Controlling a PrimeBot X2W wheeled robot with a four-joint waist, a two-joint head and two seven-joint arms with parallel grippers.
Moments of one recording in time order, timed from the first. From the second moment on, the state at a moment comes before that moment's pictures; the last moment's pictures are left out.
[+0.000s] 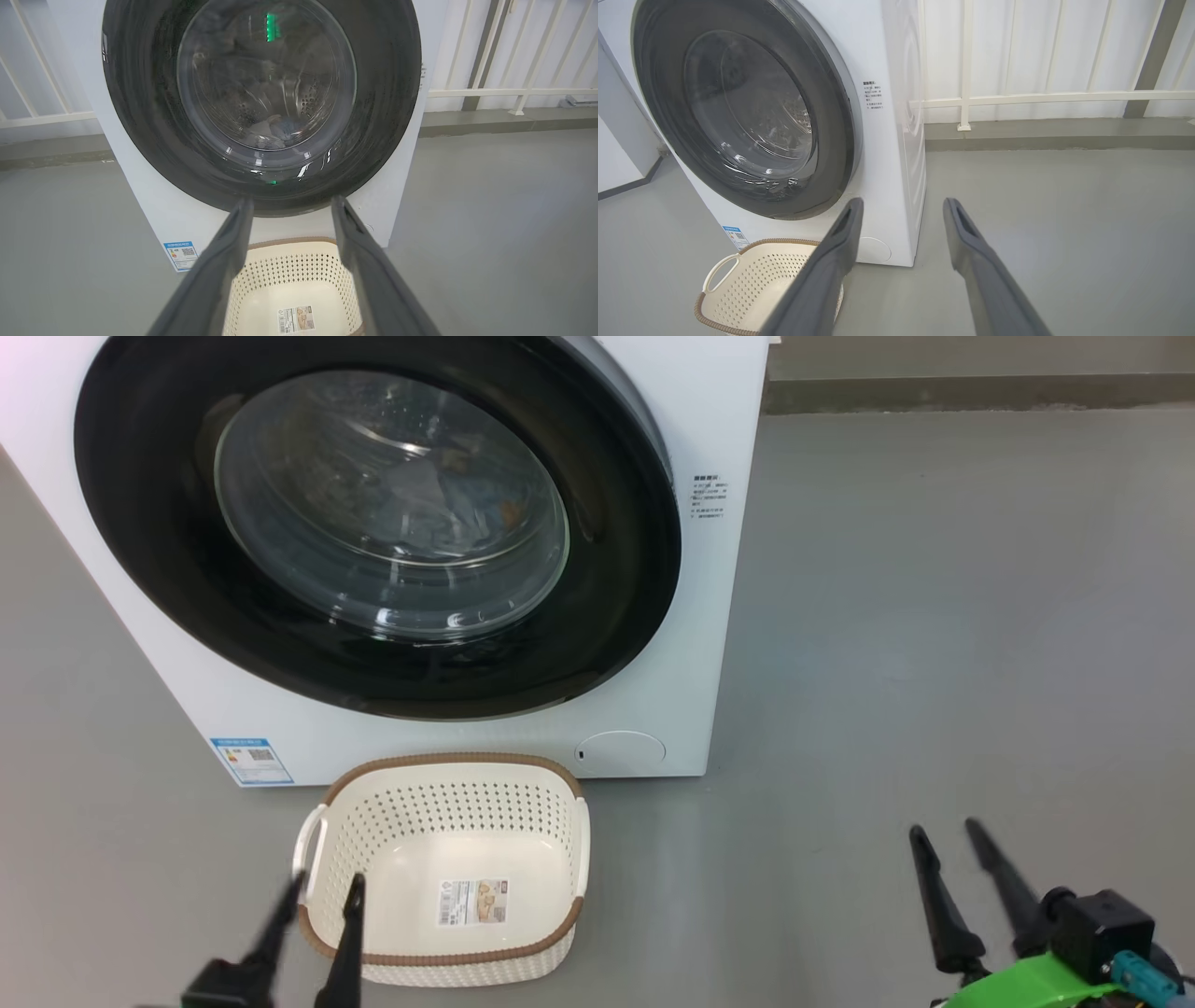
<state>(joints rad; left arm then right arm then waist) 0.02 0.14 -0.18 0.15 -0.21 -0.04 -0.21 0.05 -0.05 -0.06 0.04 0.17 0.13 -0.15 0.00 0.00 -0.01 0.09</state>
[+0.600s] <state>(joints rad) 0.05 0.11 -0.17 0.21 -0.36 -0.04 -0.18 0.06 -0.04 -0.07 0.12 0.32 0.13 -0.12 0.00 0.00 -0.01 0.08</state>
